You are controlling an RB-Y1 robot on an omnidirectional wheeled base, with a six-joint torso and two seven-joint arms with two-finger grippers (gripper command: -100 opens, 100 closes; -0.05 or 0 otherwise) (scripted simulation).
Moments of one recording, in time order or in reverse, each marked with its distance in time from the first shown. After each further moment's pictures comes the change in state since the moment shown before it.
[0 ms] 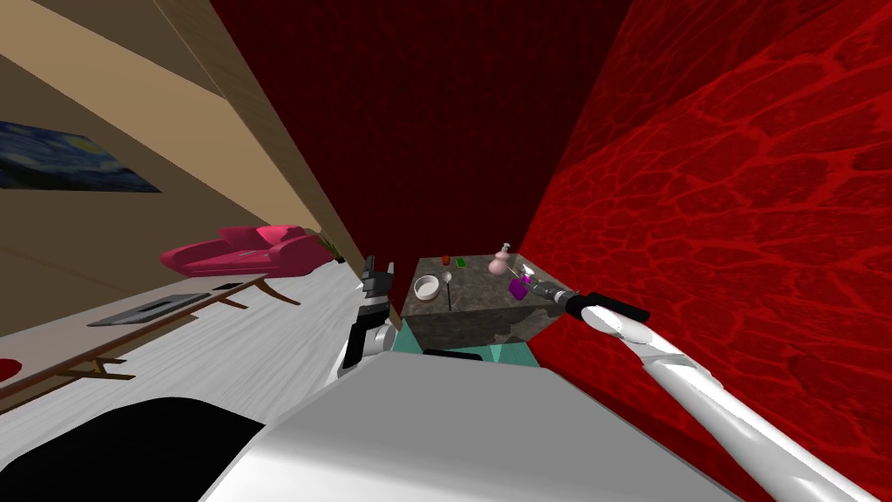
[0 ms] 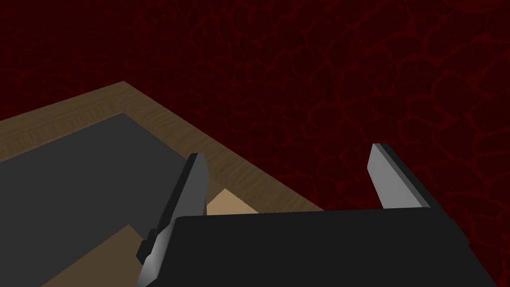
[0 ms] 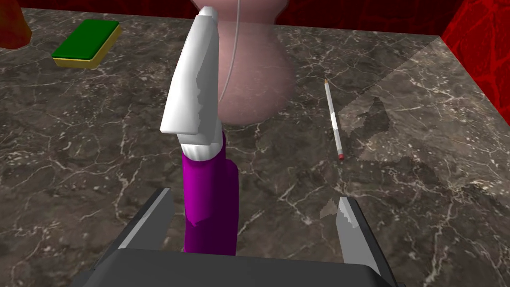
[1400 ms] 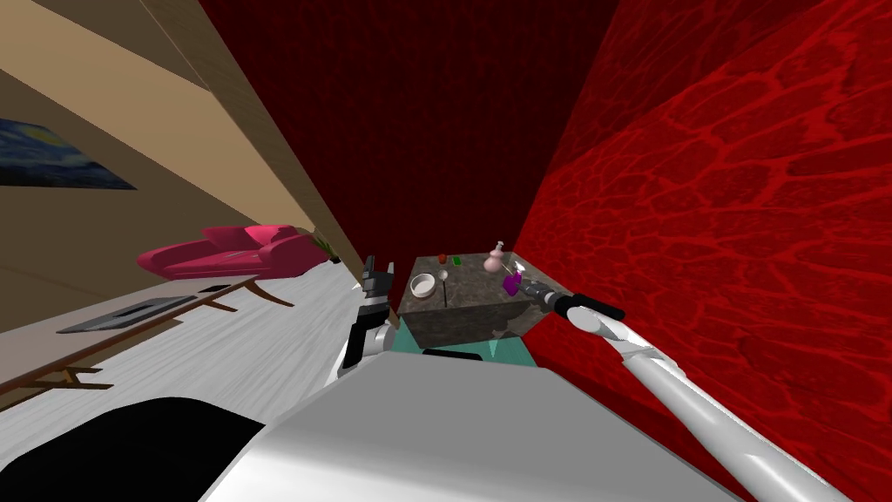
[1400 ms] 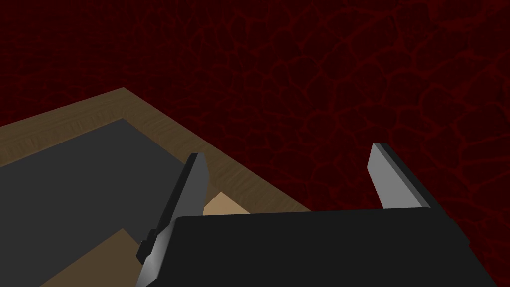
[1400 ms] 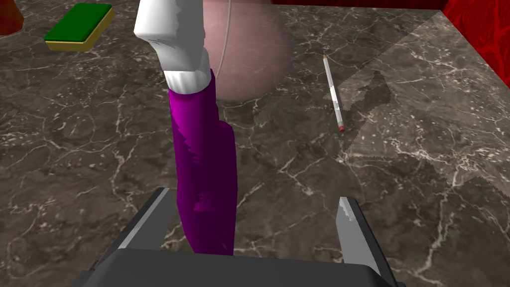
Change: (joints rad) left arm 0.000 0.000 0.000 0.000 0.000 0.000 0.000; right arm -0.041 0.025 0.095 0.039 0.061 -0.054 -0.056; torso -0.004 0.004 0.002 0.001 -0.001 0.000
